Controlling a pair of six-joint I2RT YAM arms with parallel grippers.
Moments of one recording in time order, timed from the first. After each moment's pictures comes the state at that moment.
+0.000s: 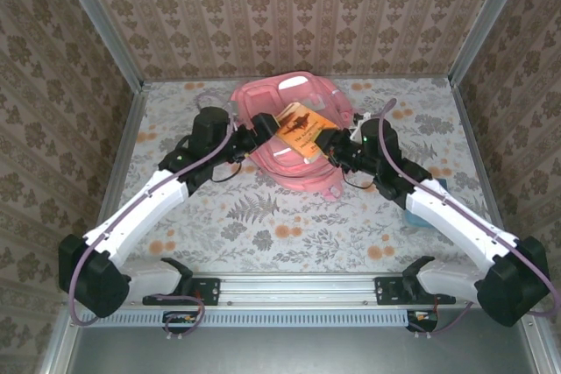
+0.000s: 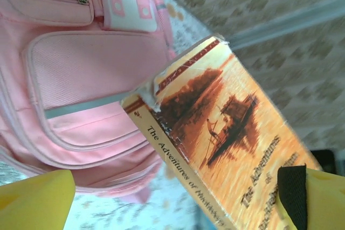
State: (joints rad) left arm -0.61 1.24 1.06 -0.30 0.21 -0.94; right arm 0.50 1.15 0.90 -0.13 -0.24 1.20
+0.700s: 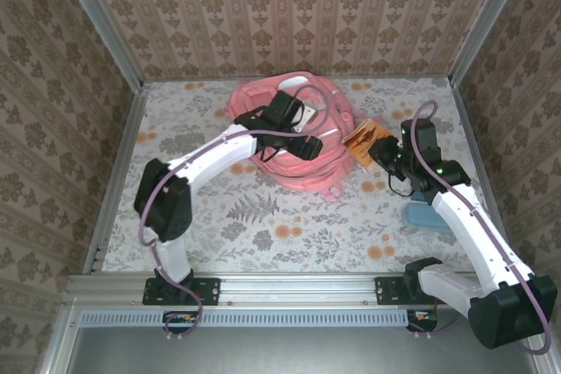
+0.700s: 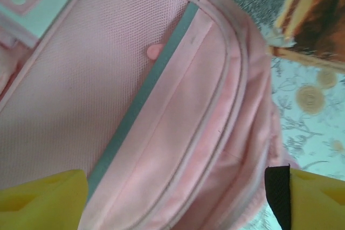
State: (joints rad) left arm -0.77 1.87 1.59 -0.62 0.10 -0.06; right arm 0.18 1.04 0.94 -0.62 -0.08 0.86
